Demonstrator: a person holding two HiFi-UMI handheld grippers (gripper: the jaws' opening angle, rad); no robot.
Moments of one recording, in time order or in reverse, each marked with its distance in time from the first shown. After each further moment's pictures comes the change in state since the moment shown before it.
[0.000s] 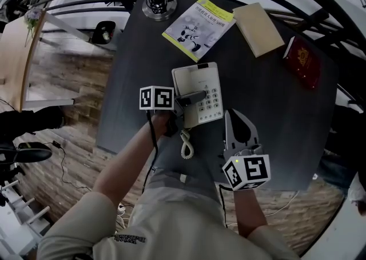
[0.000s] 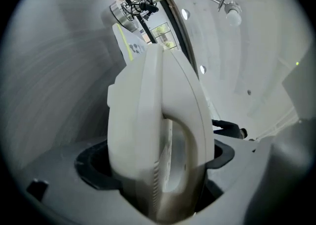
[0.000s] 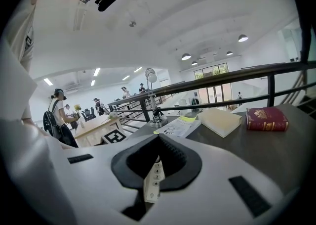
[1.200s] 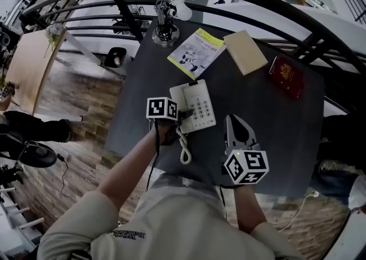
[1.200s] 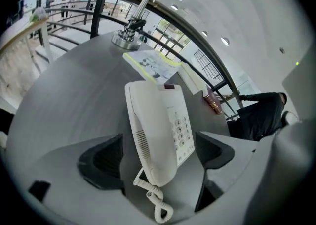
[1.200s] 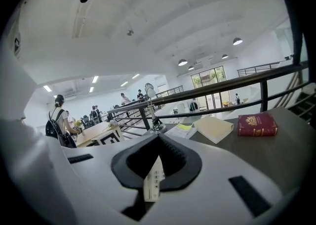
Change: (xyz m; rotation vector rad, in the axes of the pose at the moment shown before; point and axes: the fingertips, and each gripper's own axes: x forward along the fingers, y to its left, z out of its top) left arm -0.067 0.002 -0.023 0.196 0.053 0.529; right arm -0.064 -0.003 0.040 0.037 -0.066 -0.014
